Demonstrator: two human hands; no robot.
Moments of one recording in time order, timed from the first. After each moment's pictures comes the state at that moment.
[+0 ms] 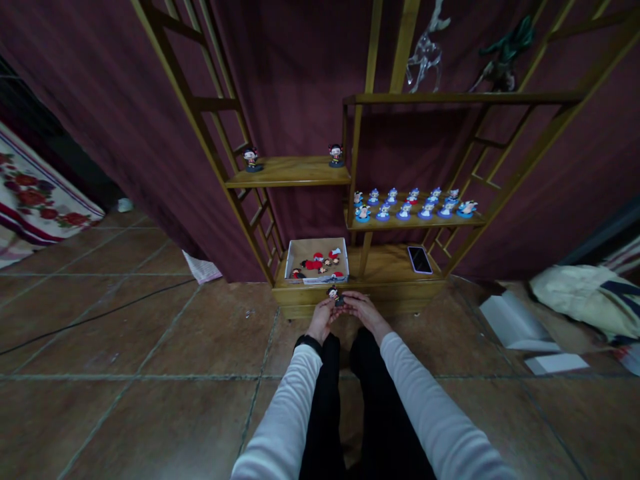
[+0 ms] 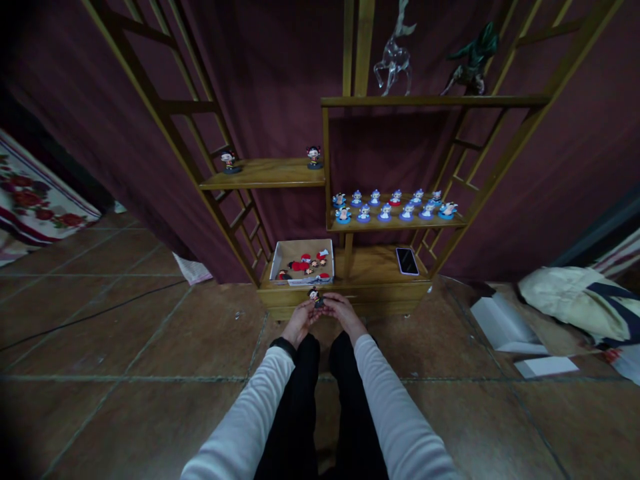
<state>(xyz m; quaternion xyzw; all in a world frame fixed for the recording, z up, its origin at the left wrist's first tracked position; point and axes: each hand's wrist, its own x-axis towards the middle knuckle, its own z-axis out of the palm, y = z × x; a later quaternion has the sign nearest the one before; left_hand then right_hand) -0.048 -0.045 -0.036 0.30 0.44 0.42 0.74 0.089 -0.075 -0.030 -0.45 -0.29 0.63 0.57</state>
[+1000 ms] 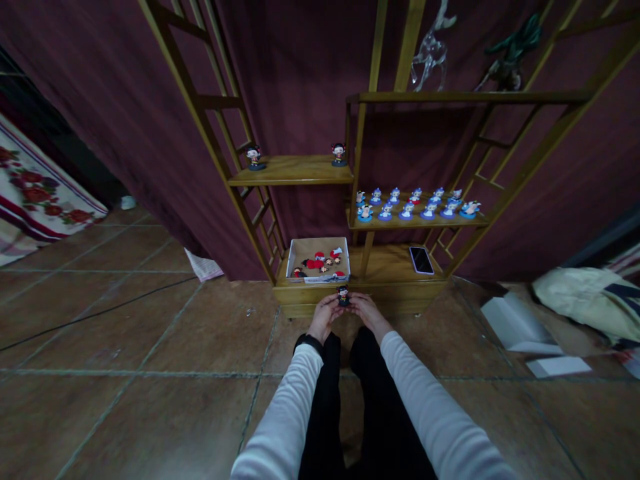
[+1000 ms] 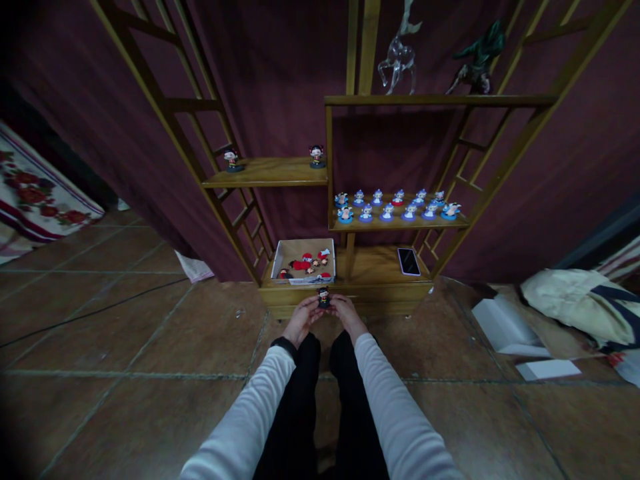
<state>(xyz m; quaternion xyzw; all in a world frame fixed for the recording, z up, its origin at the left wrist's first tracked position) -0.049 -0.050 -0.033 0.30 0.42 0.44 0.74 0.089 -0.067 -0.041 -0.47 -0.25 0.60 0.59</state>
